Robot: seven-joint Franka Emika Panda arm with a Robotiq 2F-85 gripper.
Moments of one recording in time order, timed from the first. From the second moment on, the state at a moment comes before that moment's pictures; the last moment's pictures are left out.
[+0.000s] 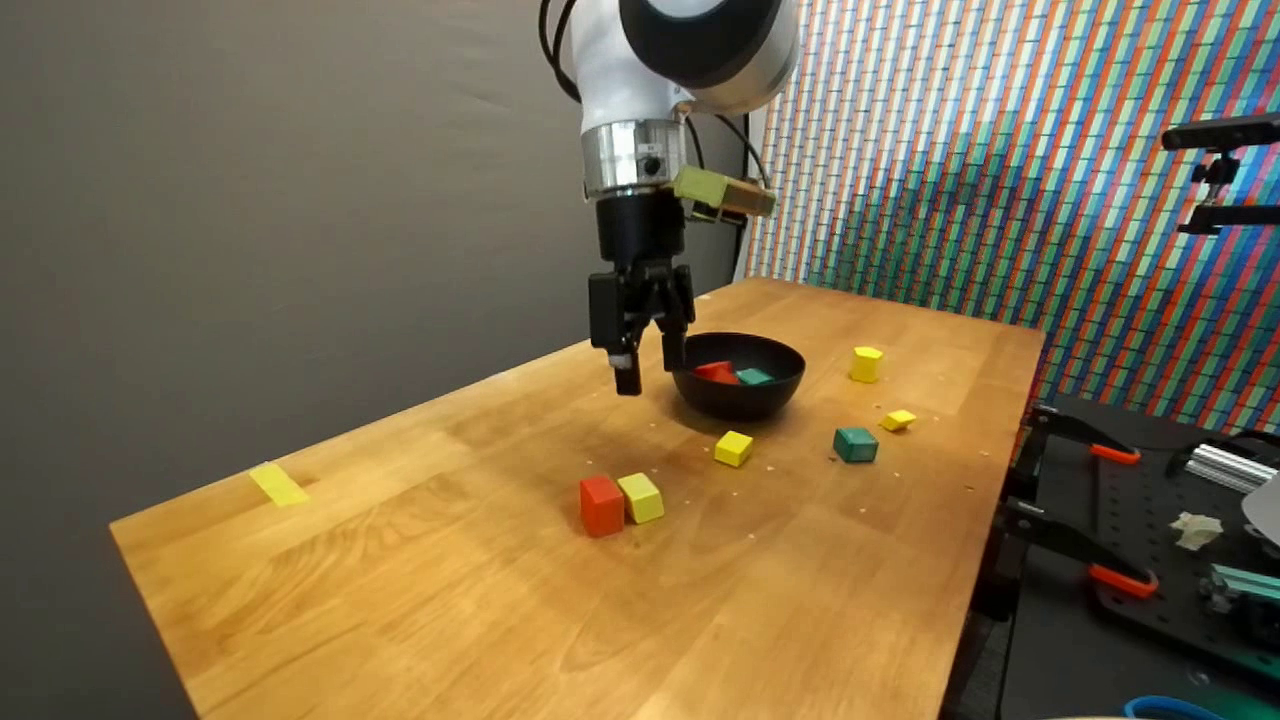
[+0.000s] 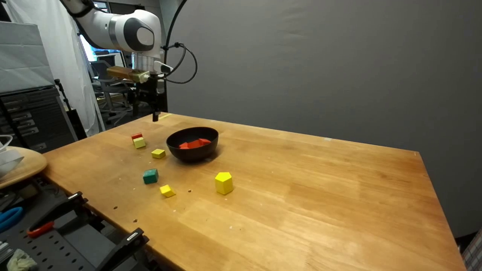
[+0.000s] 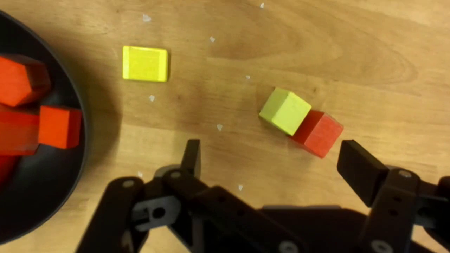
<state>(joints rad) 0.24 0.47 0.20 -1.94 0.10 2.23 0.13</state>
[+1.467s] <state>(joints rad) 0.35 0.71 0.25 -1.85 0.08 2.36 0.05</state>
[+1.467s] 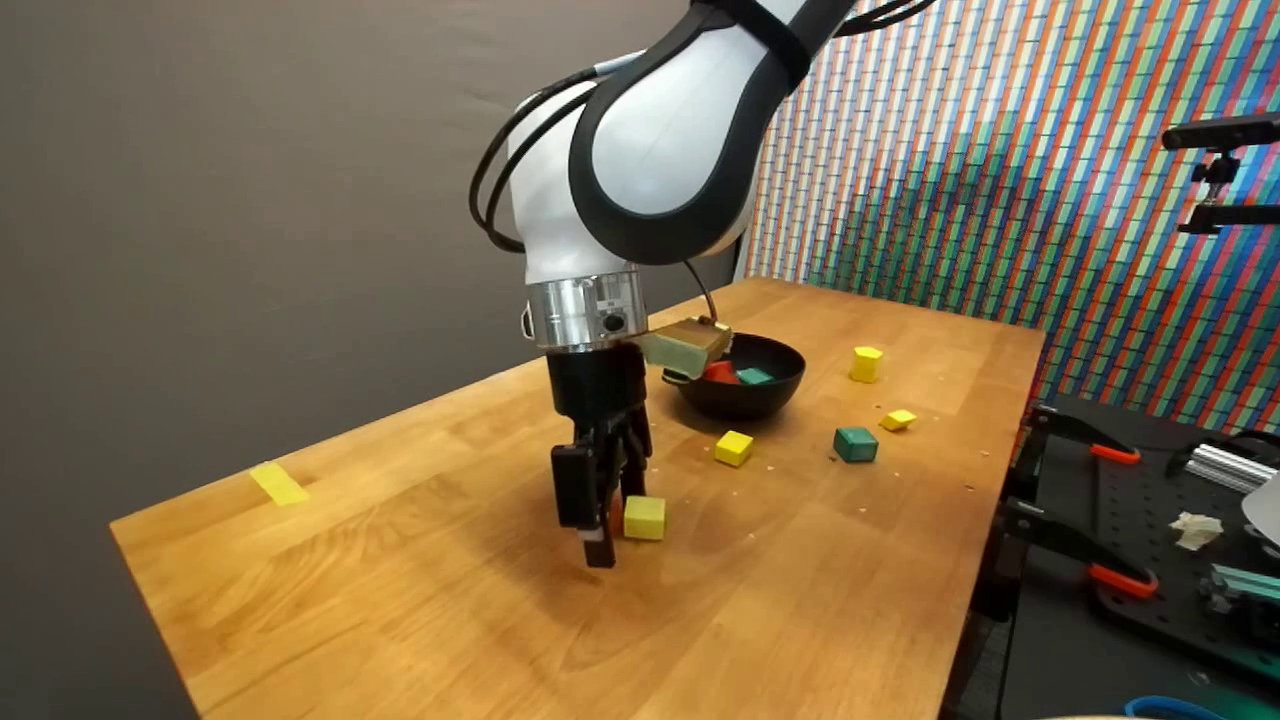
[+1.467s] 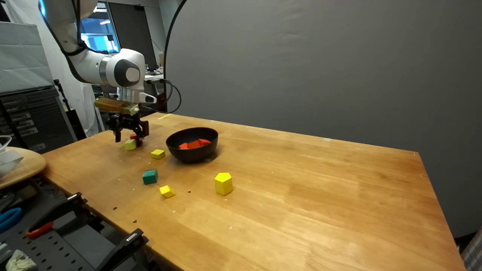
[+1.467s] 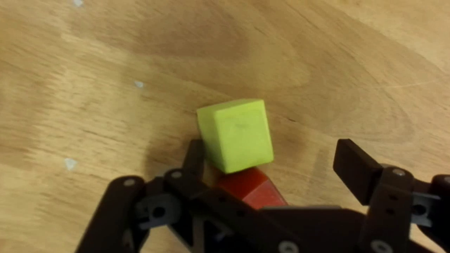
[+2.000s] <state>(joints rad) 0.36 0.71 0.24 -1.84 0.02 2.45 0.06</state>
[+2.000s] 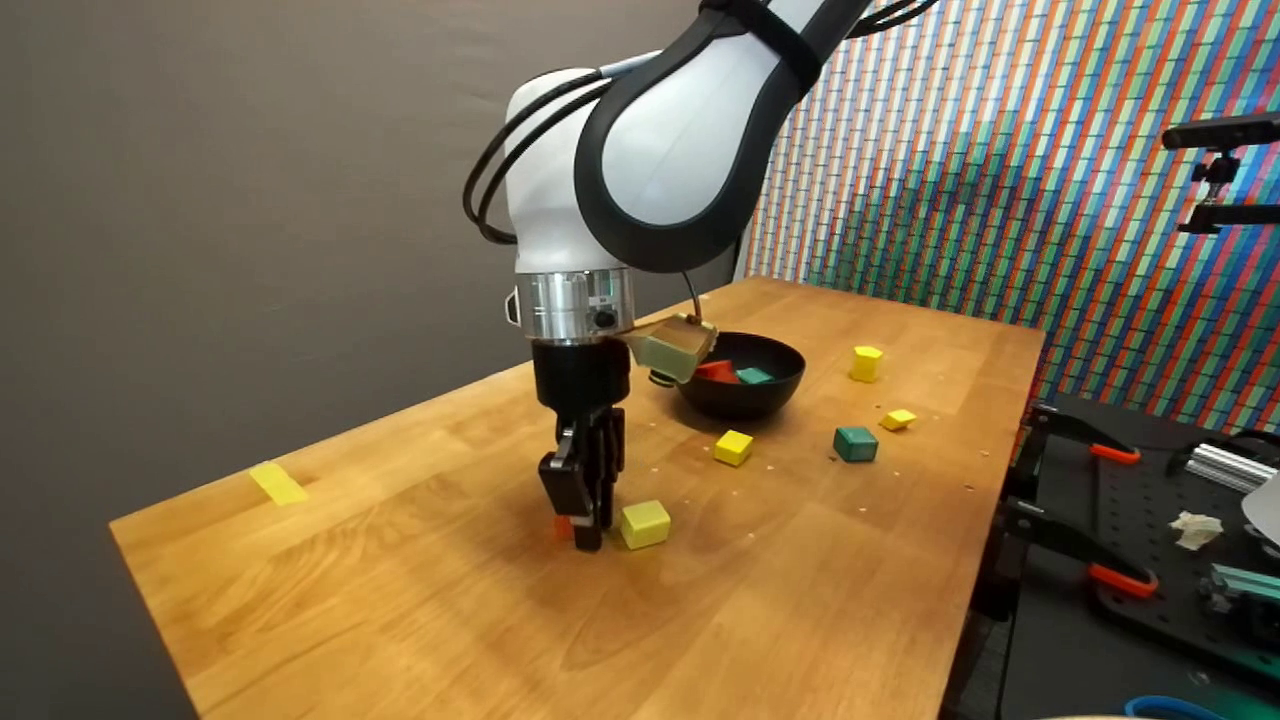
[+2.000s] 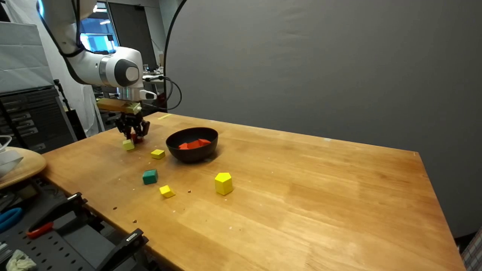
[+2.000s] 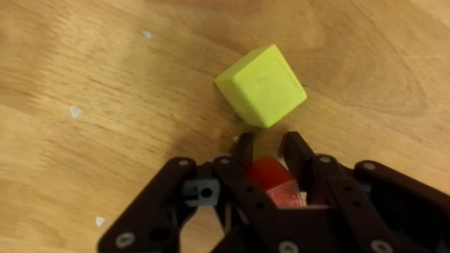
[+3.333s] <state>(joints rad) 0.51 0.73 0.09 -1.82 -0.17 2.62 0.21</state>
